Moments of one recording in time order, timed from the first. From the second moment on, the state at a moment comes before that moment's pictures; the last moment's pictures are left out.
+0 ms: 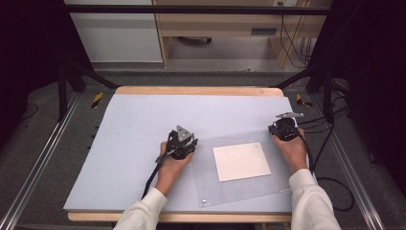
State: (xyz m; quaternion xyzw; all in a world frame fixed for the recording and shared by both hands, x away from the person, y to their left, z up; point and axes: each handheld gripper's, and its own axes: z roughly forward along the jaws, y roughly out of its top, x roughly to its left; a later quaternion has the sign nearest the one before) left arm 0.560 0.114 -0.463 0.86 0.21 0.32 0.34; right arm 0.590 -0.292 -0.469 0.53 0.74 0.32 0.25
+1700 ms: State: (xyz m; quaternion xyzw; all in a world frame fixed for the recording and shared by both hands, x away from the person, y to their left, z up) left arm 0.574 0.131 -0.445 0.88 0.19 0.25 0.35; right arm 0.589 -0.275 -0.431 0.52 0.77 0.28 0.23
